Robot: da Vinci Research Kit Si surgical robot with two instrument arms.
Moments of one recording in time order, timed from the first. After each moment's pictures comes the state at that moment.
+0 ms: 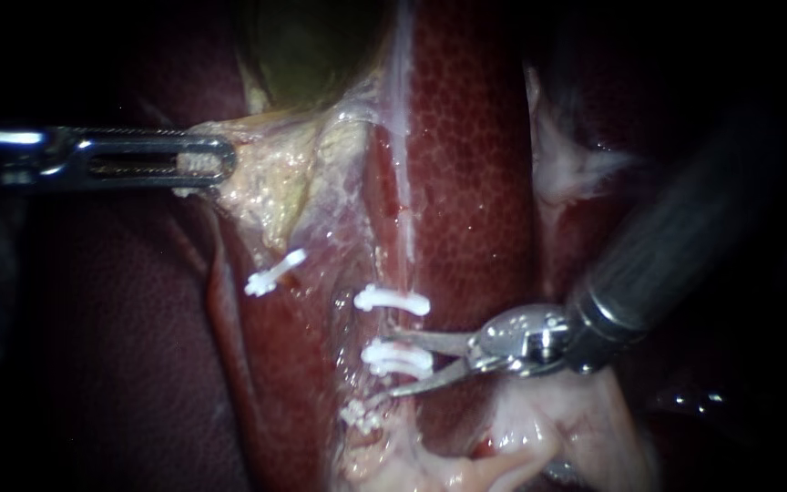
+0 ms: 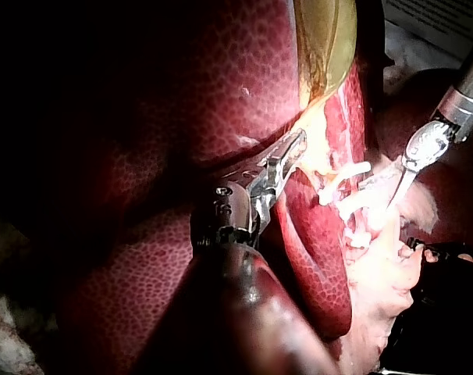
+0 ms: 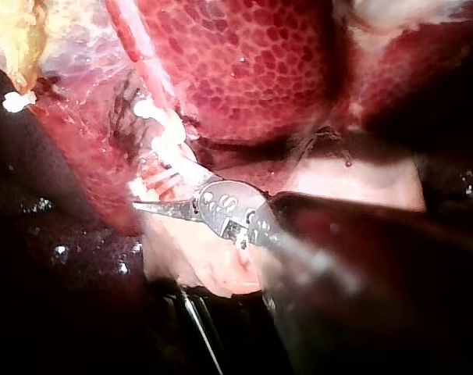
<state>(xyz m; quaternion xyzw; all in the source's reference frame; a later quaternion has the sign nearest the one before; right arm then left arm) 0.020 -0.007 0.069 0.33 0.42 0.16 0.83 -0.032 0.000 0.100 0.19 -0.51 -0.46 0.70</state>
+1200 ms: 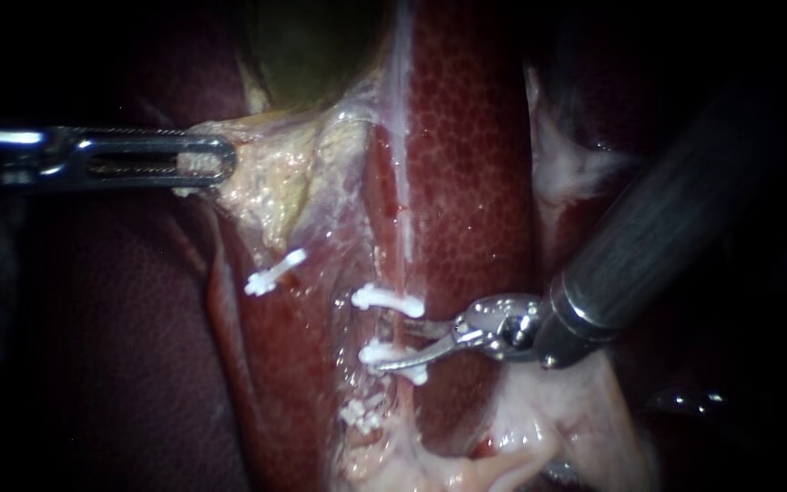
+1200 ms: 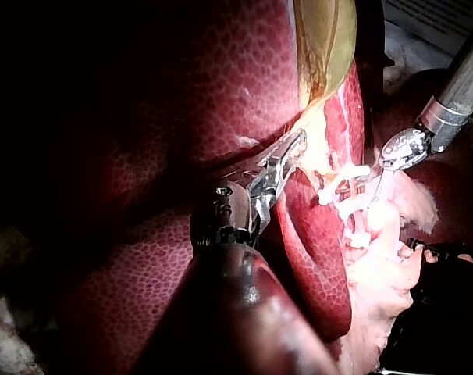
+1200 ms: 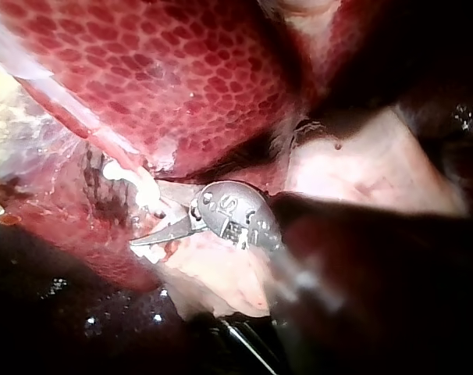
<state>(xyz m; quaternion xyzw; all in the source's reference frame) 0.022 -0.006 0.074 0.43 0.42 0.23 0.76 -0.032 0.000 0.100 0.19 -0.51 -0.46 0.70</state>
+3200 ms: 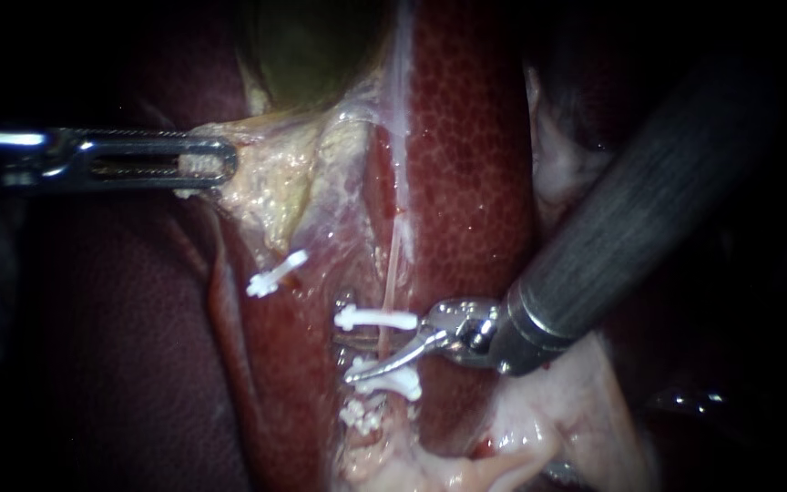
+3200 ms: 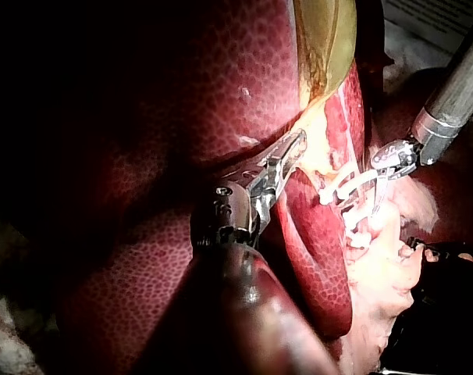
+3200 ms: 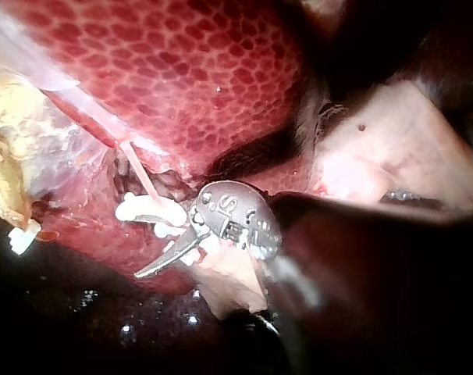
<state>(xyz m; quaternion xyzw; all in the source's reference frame) 0.026 -0.006 0.074 0.52 0.47 0.21 0.68 -0.032 0.000 0.100 0.19 -0.51 -0.46 0.70</state>
